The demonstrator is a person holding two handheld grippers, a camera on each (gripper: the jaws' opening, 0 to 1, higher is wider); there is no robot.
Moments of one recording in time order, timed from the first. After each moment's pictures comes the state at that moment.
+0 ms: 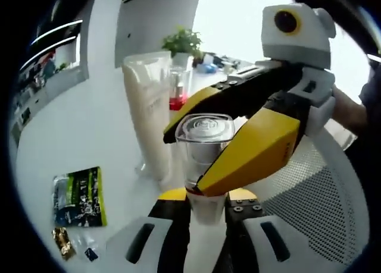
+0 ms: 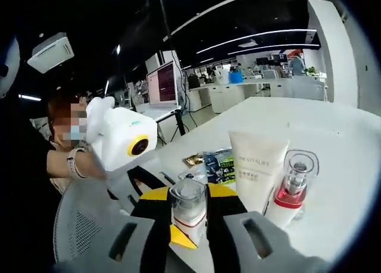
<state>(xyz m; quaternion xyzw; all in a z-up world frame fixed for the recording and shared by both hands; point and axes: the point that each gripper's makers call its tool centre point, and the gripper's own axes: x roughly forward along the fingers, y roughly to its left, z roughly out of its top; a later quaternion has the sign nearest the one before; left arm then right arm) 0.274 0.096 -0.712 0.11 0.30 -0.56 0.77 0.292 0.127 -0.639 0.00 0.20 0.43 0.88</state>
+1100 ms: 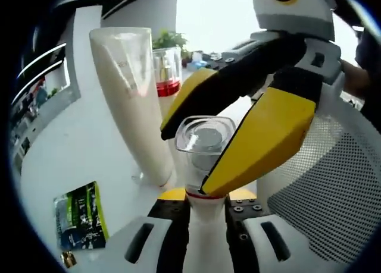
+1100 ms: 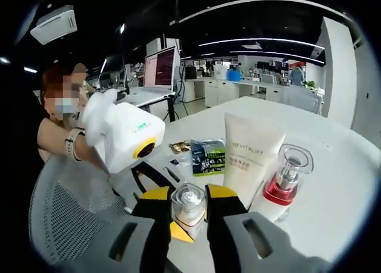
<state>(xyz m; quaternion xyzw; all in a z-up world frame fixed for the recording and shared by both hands) 0.284 0.085 -0.743 0.17 0.26 -0.58 0.75 0.294 0.119 -0.664 -0.09 0.20 0.40 0.89</state>
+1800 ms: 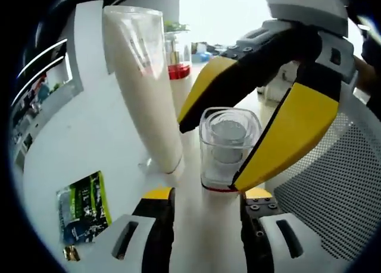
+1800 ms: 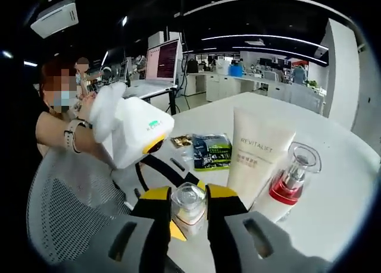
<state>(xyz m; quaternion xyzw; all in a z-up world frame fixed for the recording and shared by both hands) 0.295 0.100 -0.752 0.19 0.28 -0.56 0.76 0.294 0.122 -0.669 -0.10 0.22 0.41 0.88</state>
